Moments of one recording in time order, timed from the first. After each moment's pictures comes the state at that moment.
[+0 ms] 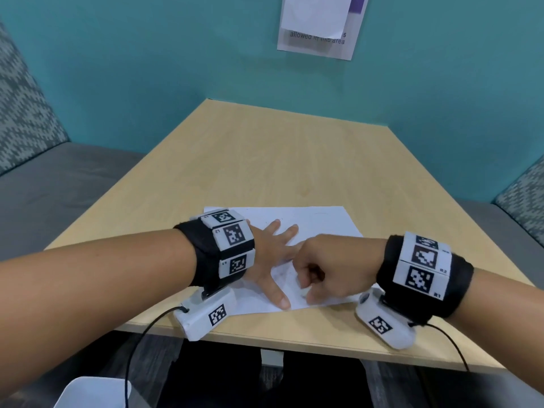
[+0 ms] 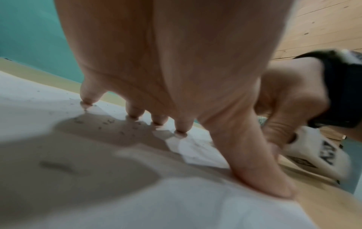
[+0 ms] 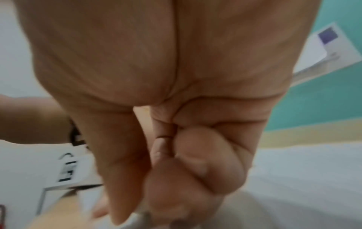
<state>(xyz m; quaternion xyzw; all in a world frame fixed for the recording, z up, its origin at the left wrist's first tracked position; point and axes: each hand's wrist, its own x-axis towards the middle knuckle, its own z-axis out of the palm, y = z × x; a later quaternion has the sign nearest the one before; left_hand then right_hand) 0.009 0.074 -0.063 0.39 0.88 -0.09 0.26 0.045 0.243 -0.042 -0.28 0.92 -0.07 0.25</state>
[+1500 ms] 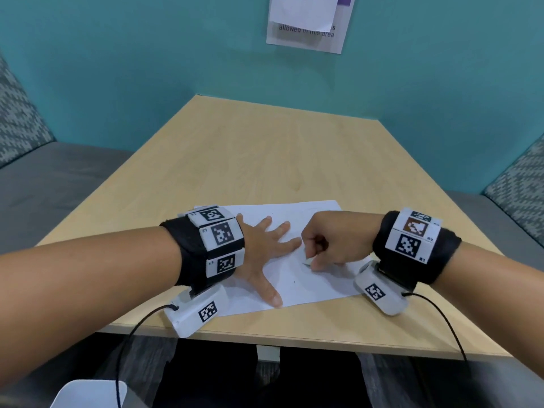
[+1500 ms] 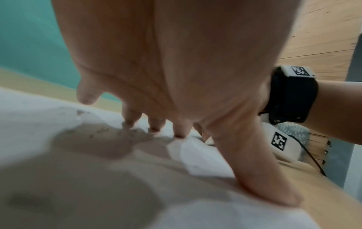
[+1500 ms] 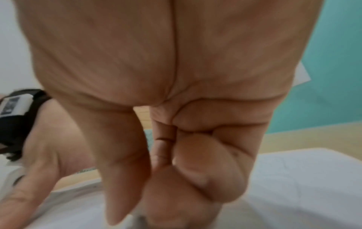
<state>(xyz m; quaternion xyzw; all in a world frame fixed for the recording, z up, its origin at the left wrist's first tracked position) 0.004 0.075 -0.069 0.38 0.88 -0.13 0.25 0.018 0.266 -0.039 -0.21 0.95 -0.08 0.22</state>
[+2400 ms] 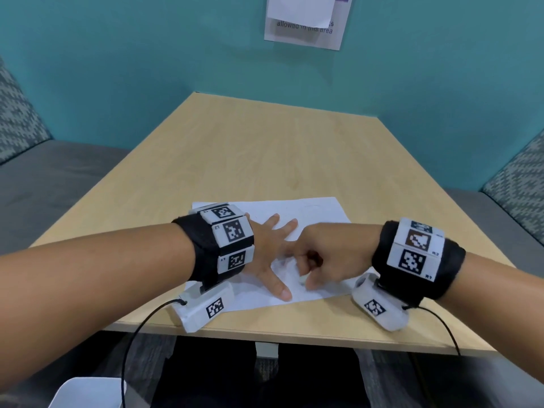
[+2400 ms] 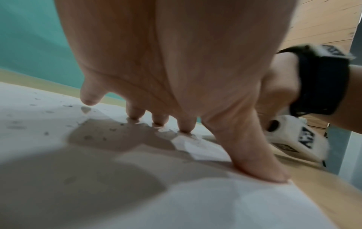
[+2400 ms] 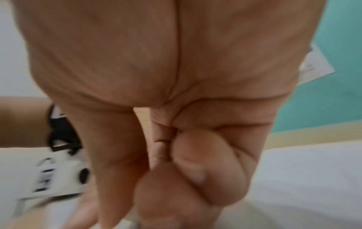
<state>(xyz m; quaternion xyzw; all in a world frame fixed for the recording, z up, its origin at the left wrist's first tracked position) 0.004 0.089 -0.071 0.41 0.87 -0.11 0.24 0.041 0.255 -0.041 -0.25 0.93 -0.09 0.25</state>
